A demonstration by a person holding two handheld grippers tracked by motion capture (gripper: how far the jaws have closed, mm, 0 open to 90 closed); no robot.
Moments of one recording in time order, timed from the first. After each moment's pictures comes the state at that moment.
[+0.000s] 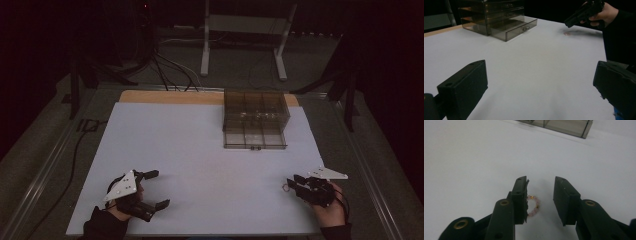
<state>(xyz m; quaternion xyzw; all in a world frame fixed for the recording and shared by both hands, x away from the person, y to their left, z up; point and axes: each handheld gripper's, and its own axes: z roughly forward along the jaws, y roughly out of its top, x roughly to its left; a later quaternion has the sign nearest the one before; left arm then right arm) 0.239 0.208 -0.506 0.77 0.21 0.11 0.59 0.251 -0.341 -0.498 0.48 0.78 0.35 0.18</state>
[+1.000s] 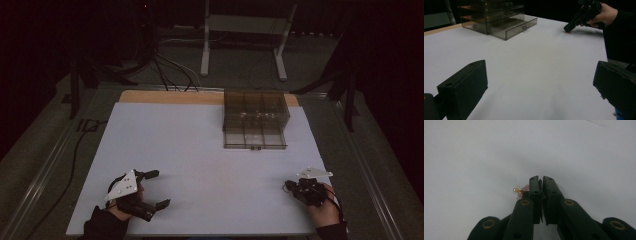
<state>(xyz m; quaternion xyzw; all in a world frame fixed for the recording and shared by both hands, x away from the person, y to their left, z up) 0.239 0.206 -0.506 0.77 0.21 0.11 0.59 0.258 -0.327 -0.511 0.47 0.81 0.29 0.17</state>
